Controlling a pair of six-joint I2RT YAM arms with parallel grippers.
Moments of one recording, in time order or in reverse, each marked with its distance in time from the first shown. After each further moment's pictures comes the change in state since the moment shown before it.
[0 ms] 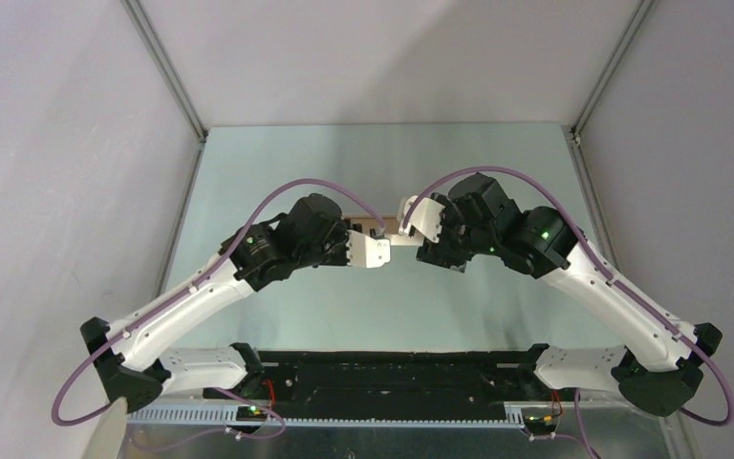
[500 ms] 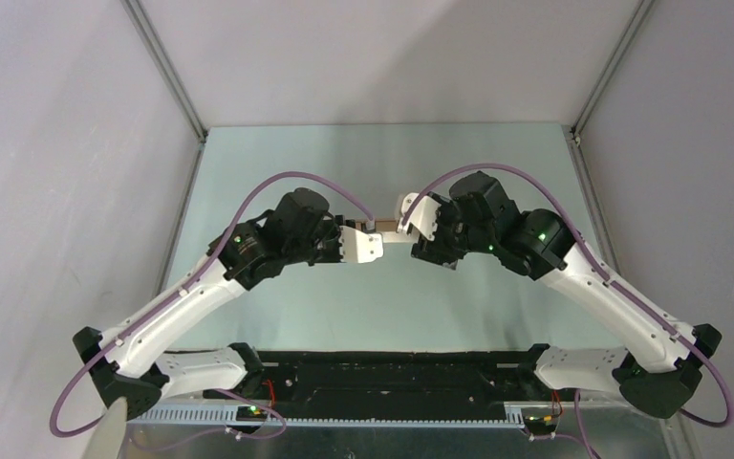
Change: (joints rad) left arm 0.066 -0.031 0.008 -0.003 0.116 -0.008; right arm -0.012 -0.013 -0.045 0.100 -0.089 0.011
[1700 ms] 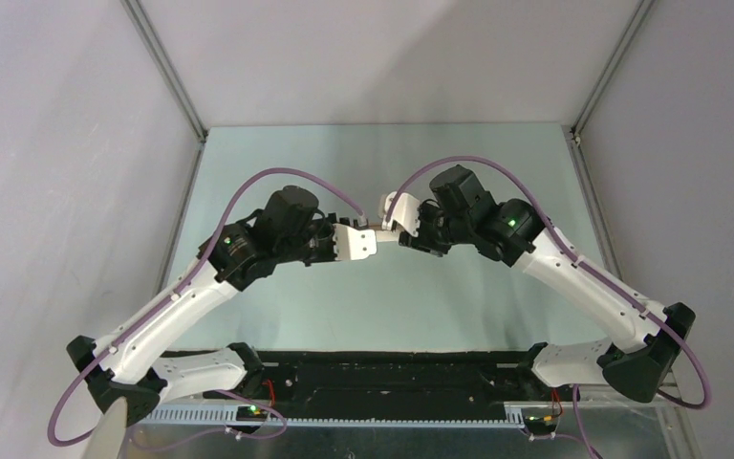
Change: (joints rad) left arm 0.035 -0.033 0.000 0.000 0.082 -0.024; right arm -0.041 0.114 -0.010 0.086 -0.109 -0.046
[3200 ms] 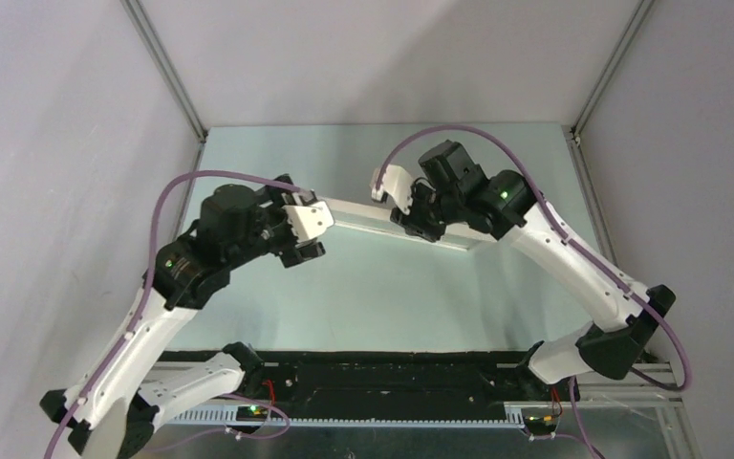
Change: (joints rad) left arm 0.133 -0.164 0.031 0.026 -0.034 -0.093; right arm 0.004 0.129 0.240 -0.175 0.003 0.113
